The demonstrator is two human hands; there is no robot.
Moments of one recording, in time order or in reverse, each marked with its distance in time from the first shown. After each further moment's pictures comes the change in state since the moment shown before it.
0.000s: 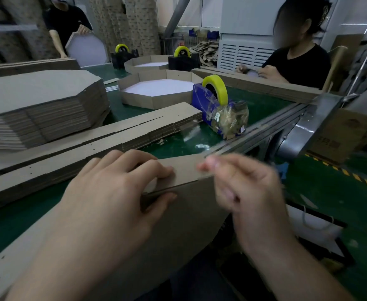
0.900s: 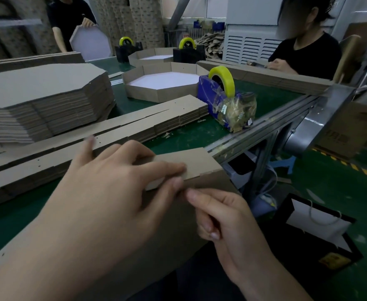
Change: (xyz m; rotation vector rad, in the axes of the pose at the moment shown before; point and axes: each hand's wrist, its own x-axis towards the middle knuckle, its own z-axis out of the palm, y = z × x) left_hand -0.003 0.007 -0.022 -0.008 -0.154 -0.063; right_hand -0.022 0.034 0.015 0.189 -0.087 0.423
